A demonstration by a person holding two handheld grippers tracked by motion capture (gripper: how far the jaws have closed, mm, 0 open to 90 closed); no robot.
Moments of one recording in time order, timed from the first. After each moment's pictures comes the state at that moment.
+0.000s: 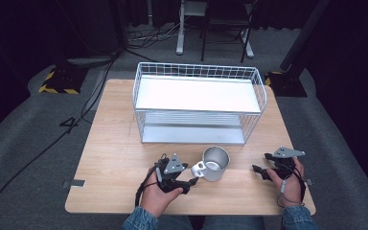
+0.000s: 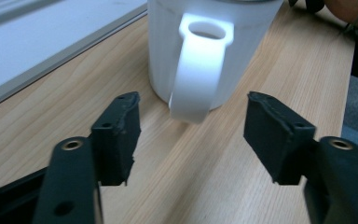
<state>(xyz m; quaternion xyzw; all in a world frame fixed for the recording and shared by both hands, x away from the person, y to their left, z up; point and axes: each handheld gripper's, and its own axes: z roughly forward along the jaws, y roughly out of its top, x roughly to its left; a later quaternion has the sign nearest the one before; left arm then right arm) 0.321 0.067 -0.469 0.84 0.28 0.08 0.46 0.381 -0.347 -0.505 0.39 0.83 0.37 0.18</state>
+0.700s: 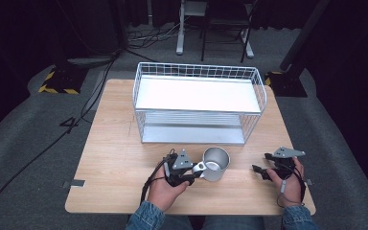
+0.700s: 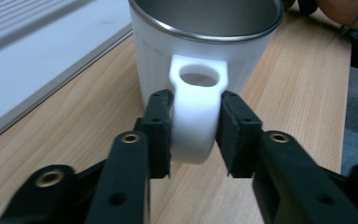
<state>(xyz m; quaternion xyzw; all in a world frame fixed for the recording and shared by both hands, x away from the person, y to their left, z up) 0.332 0.050 -0.457 0.85 0.26 0.08 0.45 0.382 -0.347 -0.505 0.39 0.83 0.37 0.18</state>
